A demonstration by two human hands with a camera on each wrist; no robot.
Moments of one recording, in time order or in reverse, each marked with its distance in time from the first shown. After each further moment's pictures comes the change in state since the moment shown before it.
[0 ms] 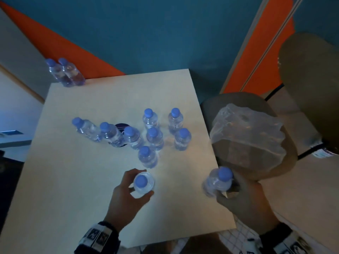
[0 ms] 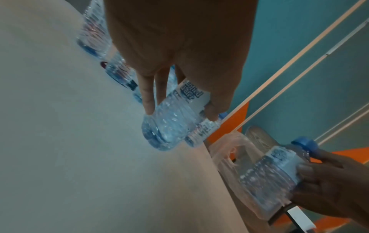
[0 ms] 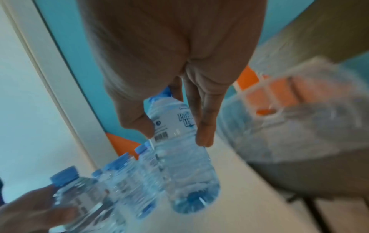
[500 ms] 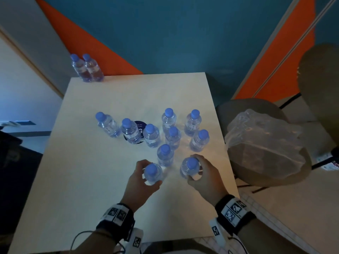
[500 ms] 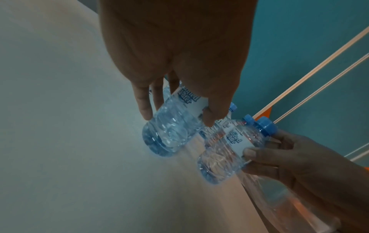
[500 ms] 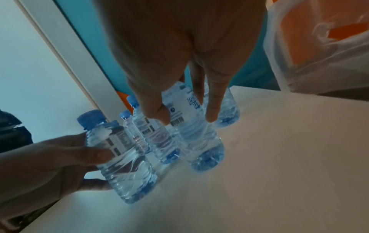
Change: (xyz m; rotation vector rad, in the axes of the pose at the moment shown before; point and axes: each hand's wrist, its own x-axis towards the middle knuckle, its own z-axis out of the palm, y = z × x) left_hand 0.026 -0.044 -0.008 -0.149 -0.017 -0.101; right_hand 0.056 -0.050 0.125 0.034 -0.174 0.037
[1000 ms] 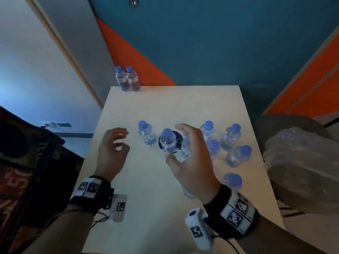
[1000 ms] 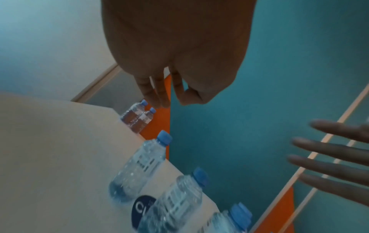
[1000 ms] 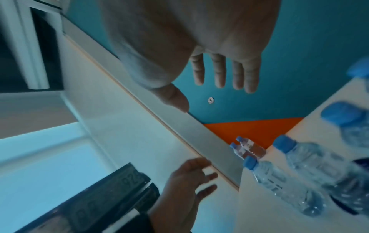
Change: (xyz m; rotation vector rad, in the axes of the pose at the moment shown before) left_hand 0.065 0.032 -0.210 0.069 0.449 0.229; right_hand 0.029 -0.237 0.053 0.301 0.189 -0.433
